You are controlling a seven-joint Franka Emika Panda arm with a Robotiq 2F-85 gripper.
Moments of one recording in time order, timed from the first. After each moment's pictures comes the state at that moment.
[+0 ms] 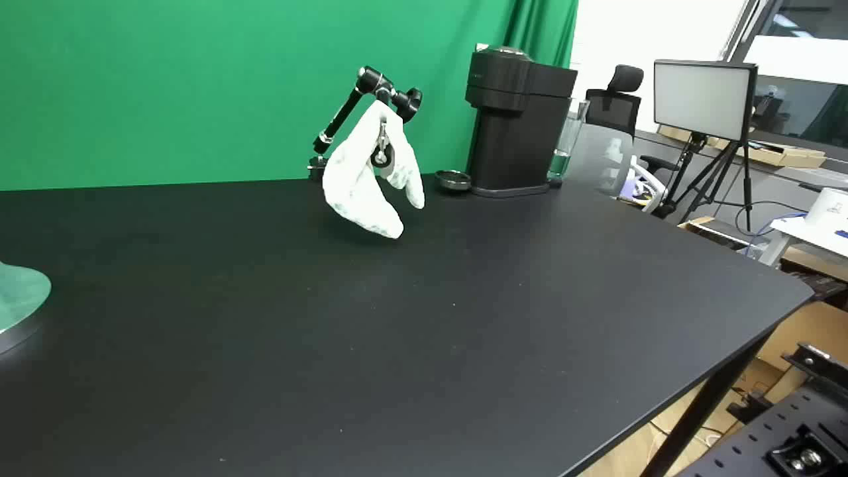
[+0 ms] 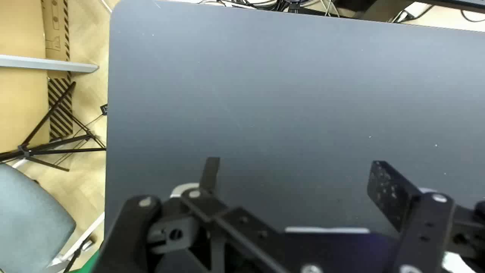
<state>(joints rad) -0.11 -0.32 -0.20 -2.12 -0.29 1.77 -0.44</state>
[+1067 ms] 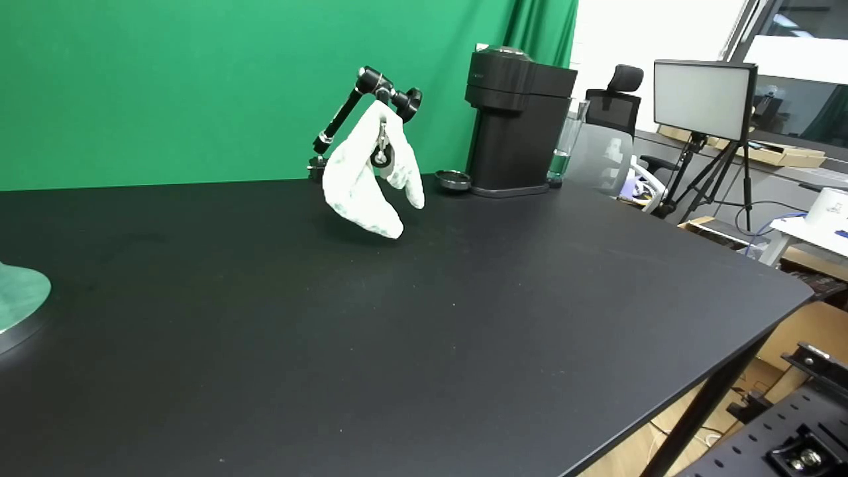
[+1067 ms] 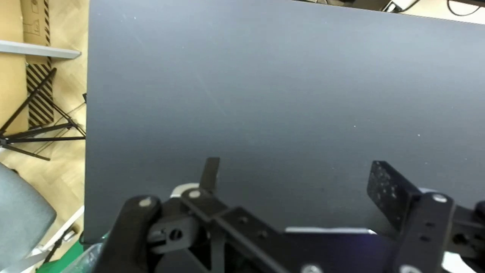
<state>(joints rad) -0.10 -0.31 -0.20 -2.13 -0.24 1.80 -0.46</state>
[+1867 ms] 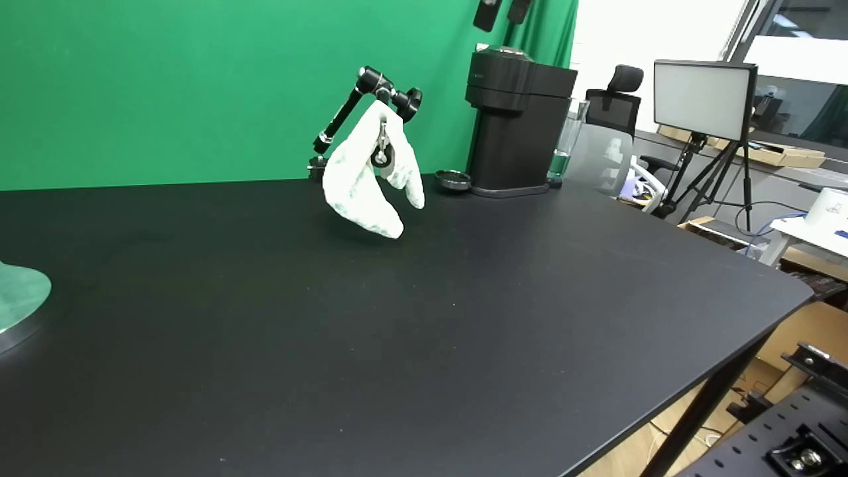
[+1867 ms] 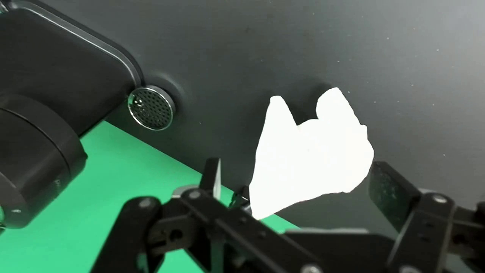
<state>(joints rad) 0.09 -0.31 -0.05 -2.50 -0.10 2.56 -0.49</state>
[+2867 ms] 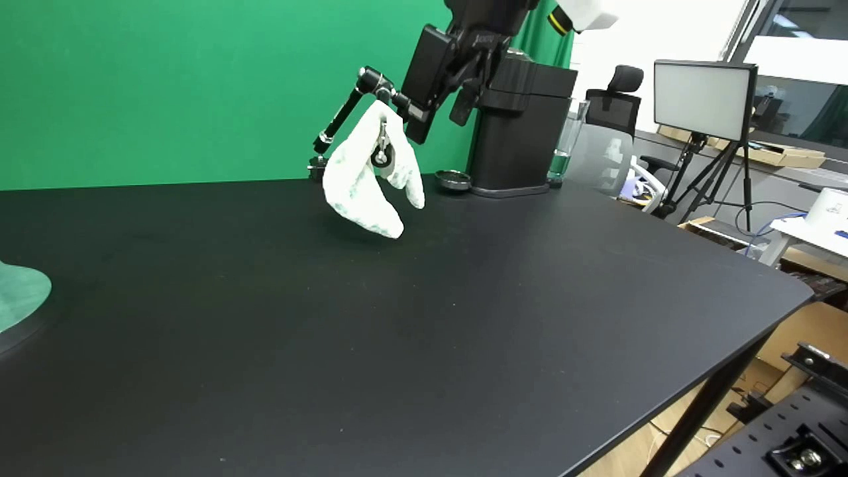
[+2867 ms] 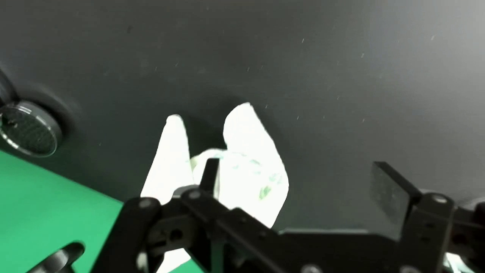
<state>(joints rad) 0.21 -0.17 0.01 -2.70 0.02 2.88 -0.41</state>
